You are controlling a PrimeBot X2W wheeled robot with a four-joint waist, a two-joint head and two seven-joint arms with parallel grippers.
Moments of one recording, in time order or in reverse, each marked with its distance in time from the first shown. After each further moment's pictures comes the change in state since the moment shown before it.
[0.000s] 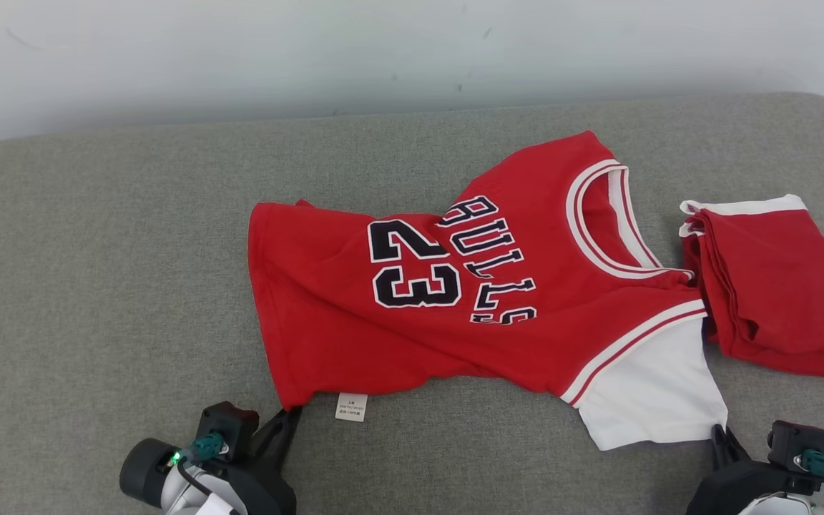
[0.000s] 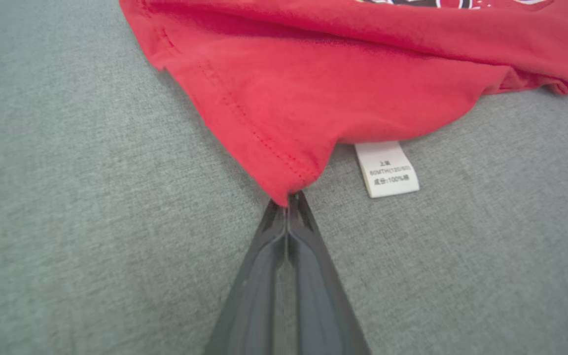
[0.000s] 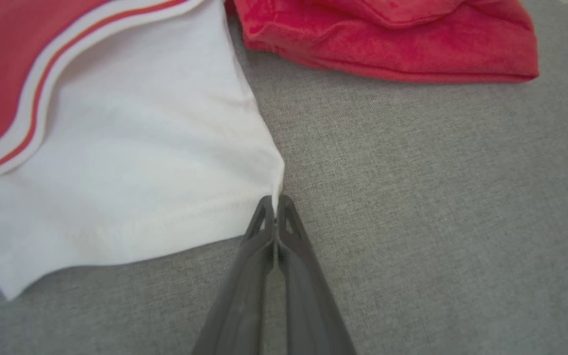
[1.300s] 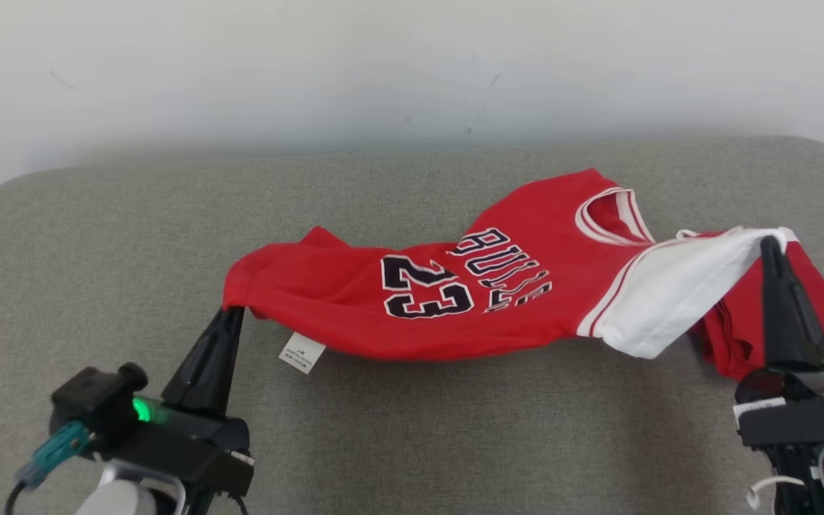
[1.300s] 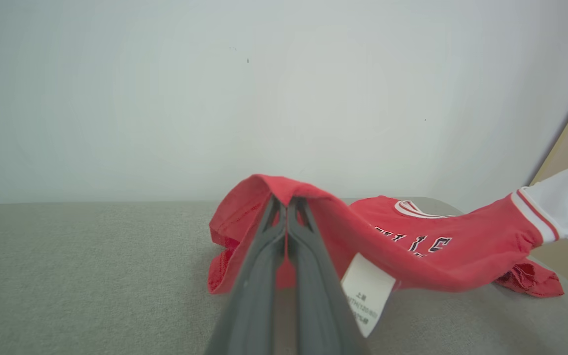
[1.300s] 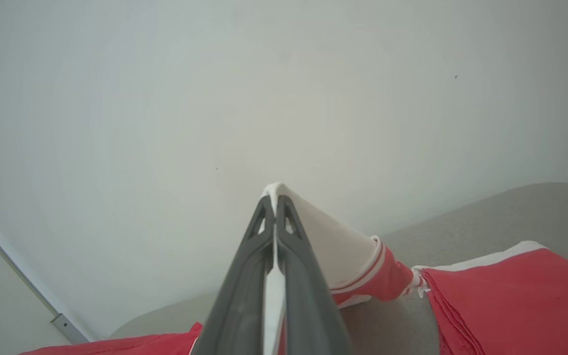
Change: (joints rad) left arm 0.123 0.102 0.235 -0.534 -0.149 0.027 -0.089; right arm -0.028 0.029 -0.053 -0.589 0.336 0.188 -0.073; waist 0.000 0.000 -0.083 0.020
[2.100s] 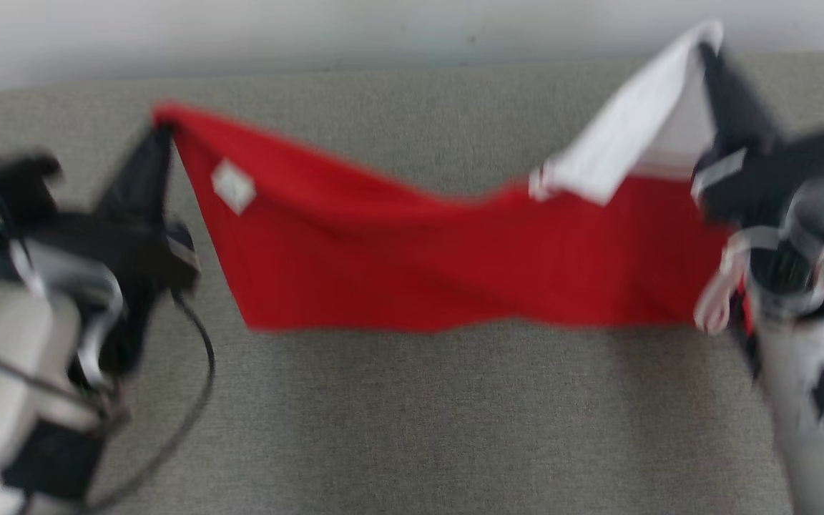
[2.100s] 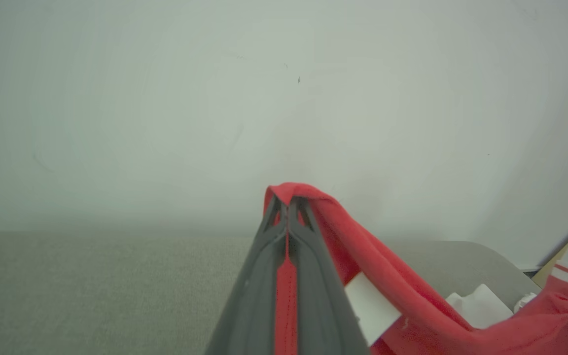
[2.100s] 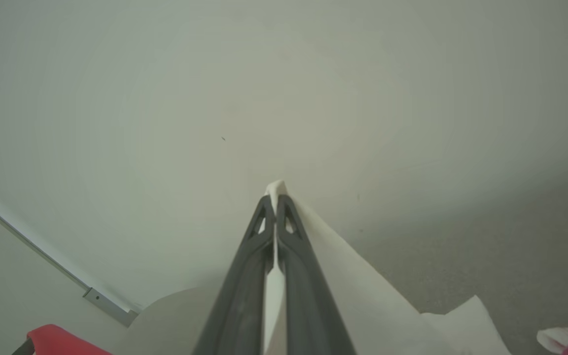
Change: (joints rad) left arm -0.284 0.004 0.081 0.024 -0.112 0.053 0.234; right arm -0.455 -0.027 0.109 0.232 0.139 -0.091 0.213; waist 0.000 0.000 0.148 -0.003
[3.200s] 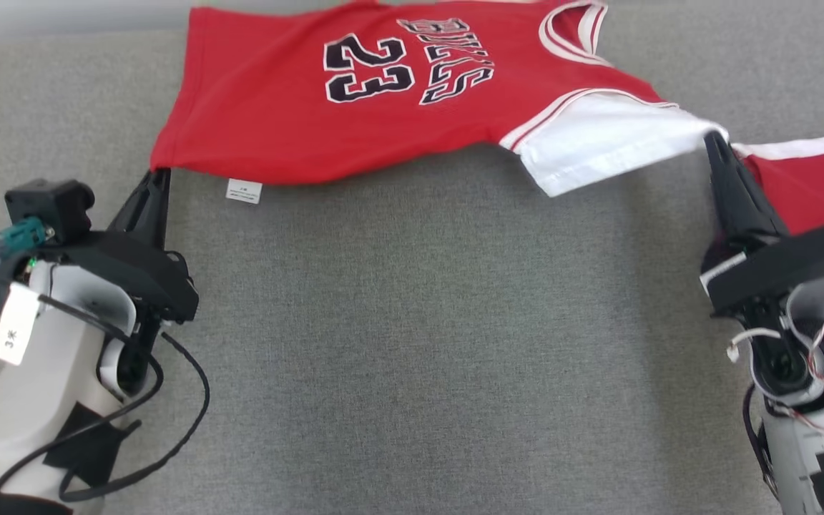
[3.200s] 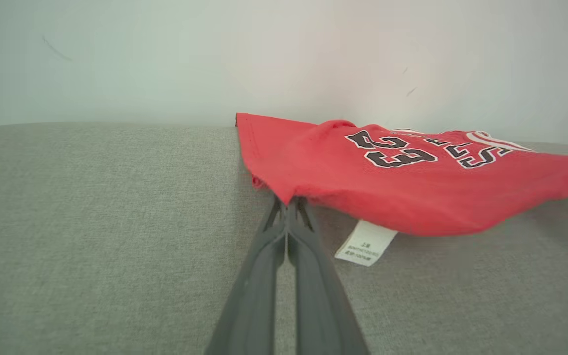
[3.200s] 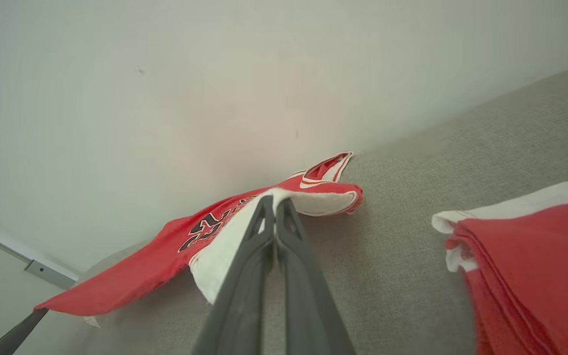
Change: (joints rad) left arm -0.203 -0.051 -0.056 0.513 0.111 -0.072 -0.097; right arm 0.071 -0.052 -0.014 0.077 -0.042 0.063 -0.056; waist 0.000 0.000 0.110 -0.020
